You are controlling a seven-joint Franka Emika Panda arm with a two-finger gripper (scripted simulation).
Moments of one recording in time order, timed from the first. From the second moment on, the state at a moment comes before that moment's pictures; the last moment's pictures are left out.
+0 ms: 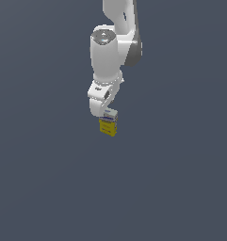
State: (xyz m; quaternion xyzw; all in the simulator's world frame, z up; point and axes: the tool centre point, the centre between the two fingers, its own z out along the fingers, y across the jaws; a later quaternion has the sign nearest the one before) arm -0.096 -0.027 0.201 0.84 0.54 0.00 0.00
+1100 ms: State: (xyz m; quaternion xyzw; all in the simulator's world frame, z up) arm -0.097 -0.027 0.153 0.84 0.54 0.00 0.00
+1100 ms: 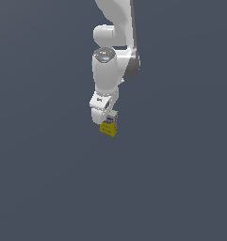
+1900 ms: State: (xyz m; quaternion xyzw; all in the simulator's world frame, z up) arm -0.080 -0.010 0.164 0.84 0.54 0.00 0.00
